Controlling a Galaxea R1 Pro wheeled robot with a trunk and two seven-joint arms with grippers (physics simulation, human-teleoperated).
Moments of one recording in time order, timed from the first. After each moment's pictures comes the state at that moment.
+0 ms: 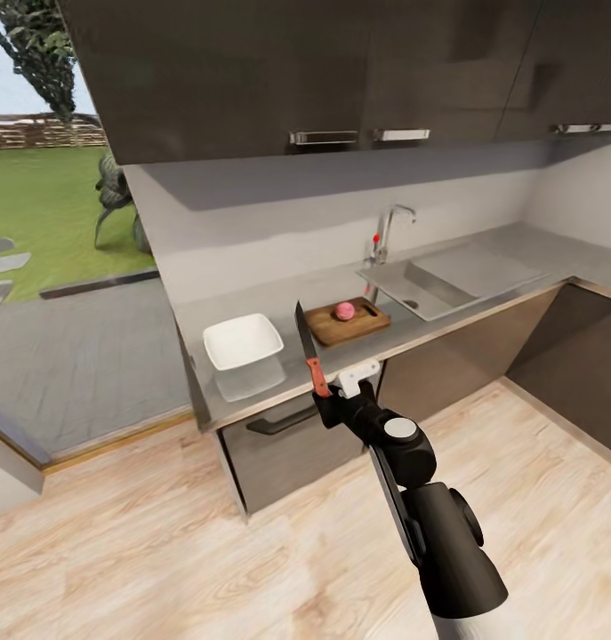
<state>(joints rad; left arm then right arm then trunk) 0.36 -0.04 -0.01 -0.31 0.06 -0.62 0.17 -0.52 0.17 0.27 -1.62 0.28 0.76 0.23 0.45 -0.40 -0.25</state>
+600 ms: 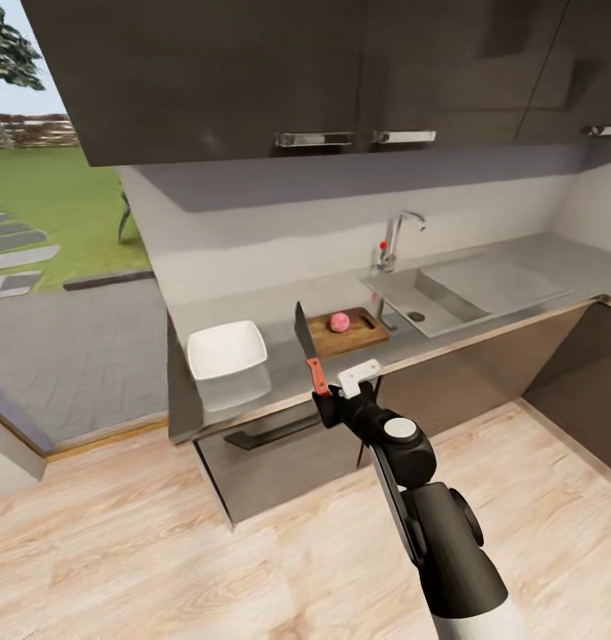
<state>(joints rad) 0.36 -0.04 -0.01 -0.31 0.06 -0.62 0.17 -0.52 0.17 0.27 -1.62 0.27 0.76 0.23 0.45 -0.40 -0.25</state>
